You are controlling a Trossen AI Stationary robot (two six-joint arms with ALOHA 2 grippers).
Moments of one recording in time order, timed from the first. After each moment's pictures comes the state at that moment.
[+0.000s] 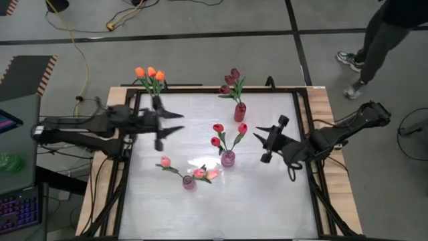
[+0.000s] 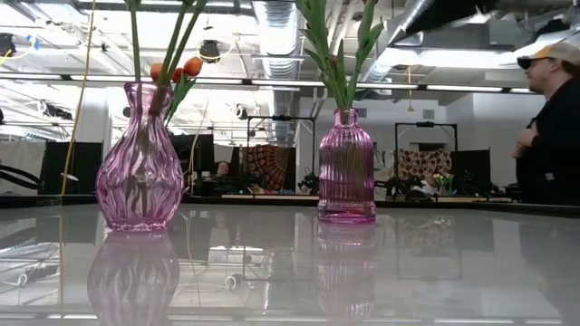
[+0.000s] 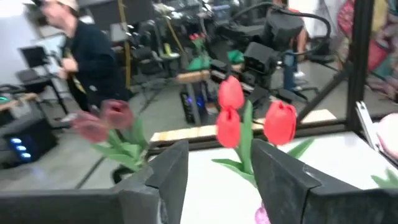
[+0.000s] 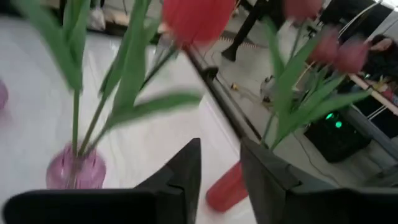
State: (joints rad) left arm 0.01 0.86 0.82 0.03 -0.11 0.19; right arm 0.43 1.03 0.84 -0.40 0.99 0.06
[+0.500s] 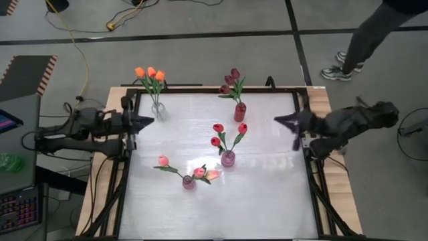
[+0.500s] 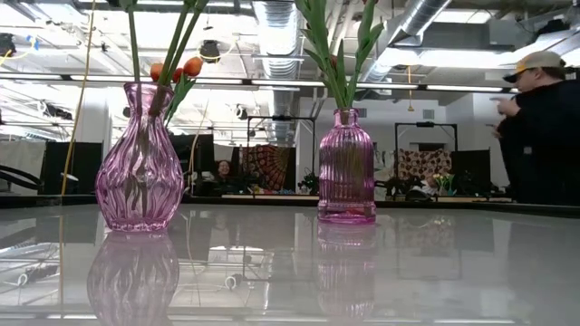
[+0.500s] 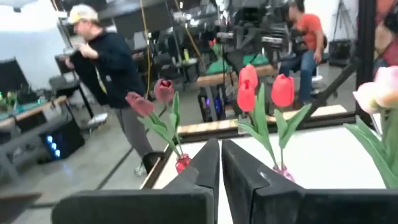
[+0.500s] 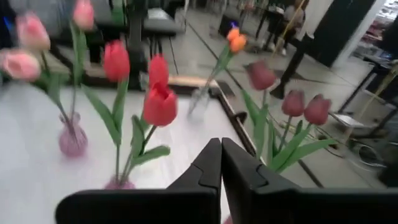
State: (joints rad) left arm 0.01 0.40 0.72 -0.30 -0.18 0.21; right arm 0.38 0.76 1.05 -0.59 0.72 -0.09
